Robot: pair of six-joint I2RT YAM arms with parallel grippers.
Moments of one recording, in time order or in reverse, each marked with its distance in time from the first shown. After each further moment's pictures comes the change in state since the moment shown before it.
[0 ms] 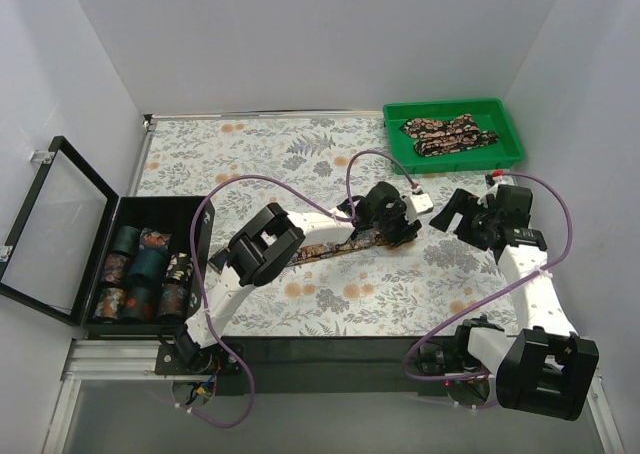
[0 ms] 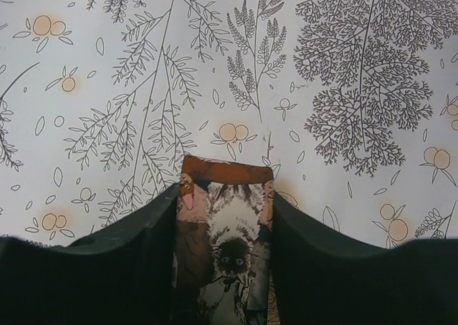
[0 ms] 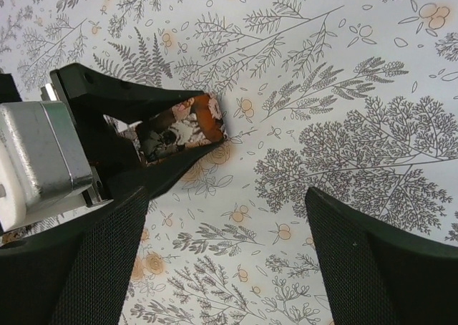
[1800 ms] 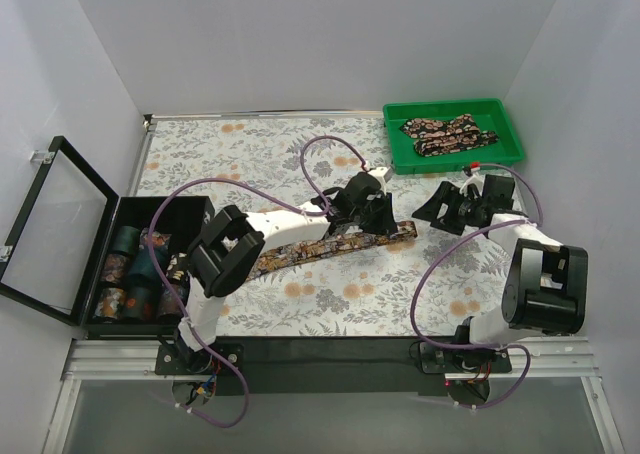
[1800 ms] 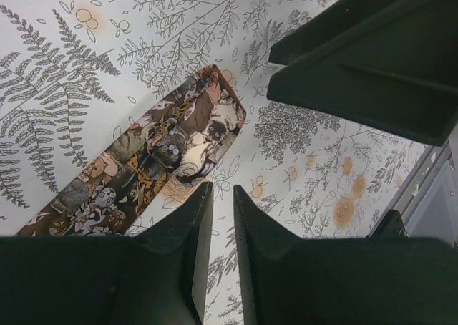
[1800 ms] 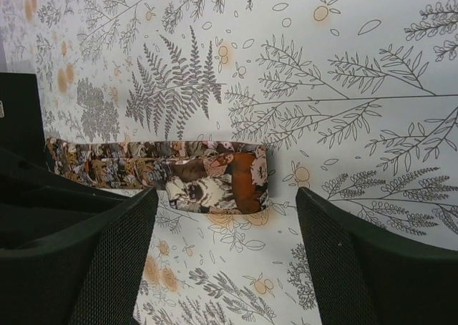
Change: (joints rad) left arm 0.030 -0.324 -0.214 -0.151 -0.150 -0.838; right arm -0.006 0.432 0.038 0.340 -0.342 -0.026
